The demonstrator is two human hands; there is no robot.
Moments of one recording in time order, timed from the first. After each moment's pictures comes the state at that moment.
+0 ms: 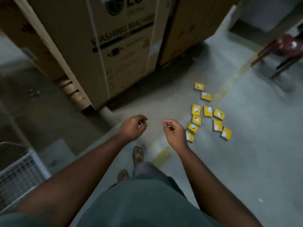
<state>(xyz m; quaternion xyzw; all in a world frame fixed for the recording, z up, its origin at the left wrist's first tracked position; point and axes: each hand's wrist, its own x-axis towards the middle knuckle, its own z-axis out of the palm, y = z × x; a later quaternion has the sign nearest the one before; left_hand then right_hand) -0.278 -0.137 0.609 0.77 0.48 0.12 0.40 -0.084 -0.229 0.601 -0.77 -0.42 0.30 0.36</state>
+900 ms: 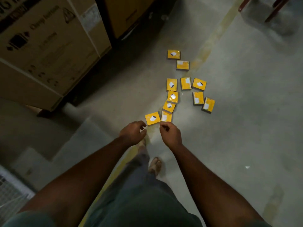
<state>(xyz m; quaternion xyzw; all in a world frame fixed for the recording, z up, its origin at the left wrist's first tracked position) 0.061 -0.187 0.497 0.79 0.45 -0.11 0.39 0.222 -0.295 0.503 -0.85 -0.24 0.39 0.27</state>
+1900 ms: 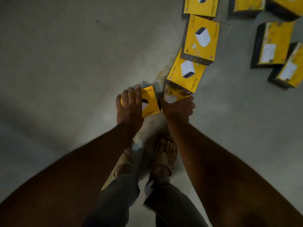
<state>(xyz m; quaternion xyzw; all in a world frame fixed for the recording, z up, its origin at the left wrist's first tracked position) 0.226 -0.122 -0.181 0.84 0.46 -0.25 0.18 0.373 -0.169 -0.168 -0.94 -0.02 0.34 0.04</state>
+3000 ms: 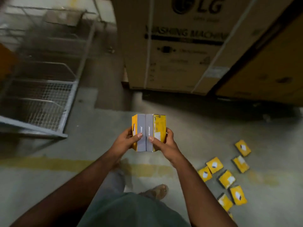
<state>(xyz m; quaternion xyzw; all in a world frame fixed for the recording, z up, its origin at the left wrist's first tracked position) -0.060 -0.212 0.578 0.19 0.67 0.44 0.57 0.126 -0.112 0.580 -0.52 -0.50 0.69 0.10</state>
